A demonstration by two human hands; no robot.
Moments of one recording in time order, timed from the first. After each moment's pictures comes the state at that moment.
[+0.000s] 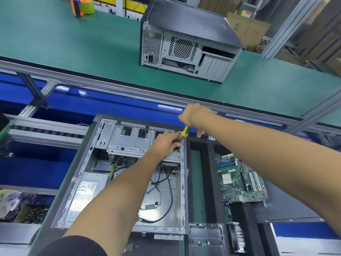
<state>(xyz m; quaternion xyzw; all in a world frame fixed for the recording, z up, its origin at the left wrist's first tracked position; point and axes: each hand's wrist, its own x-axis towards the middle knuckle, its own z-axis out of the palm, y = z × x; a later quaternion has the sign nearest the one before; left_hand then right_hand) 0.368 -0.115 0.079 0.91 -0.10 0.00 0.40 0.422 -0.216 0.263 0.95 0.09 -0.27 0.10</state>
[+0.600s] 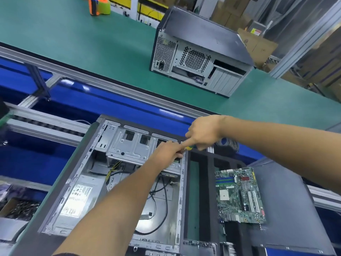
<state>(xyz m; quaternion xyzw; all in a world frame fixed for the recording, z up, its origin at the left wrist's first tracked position) 0.377 -0.118 0.076 0.94 -0.14 0.01 0.32 0.453 -0.247 0.270 0.62 0.68 -0.14 0.35</state>
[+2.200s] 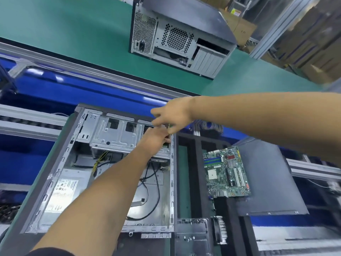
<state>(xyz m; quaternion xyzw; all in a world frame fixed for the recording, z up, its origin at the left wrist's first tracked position) 0.375 -0.116 0.061 0.94 -0.12 0.05 0.32 0.431 -0.198 0.258 0.72 0.59 -0.20 0.31</state>
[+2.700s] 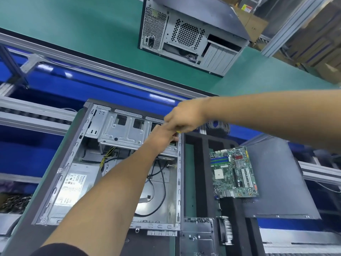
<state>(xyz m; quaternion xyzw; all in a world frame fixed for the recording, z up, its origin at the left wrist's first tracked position) 0.377 -0.123 0.065 0.89 -0.09 0.03 0.44 0.436 -0.207 0.258 0.69 0.63 -0.21 0.30</state>
